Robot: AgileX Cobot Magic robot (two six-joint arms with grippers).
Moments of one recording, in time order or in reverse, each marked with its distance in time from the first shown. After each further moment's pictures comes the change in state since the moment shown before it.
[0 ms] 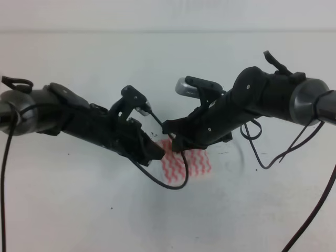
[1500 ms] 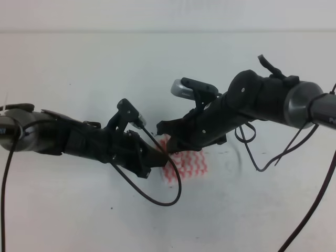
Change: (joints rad) left arm 0.032 0.073 0.104 -0.284 0.028 0.351; right arm 0.015 0.014 -0.001 0.035 -0.022 -0.001
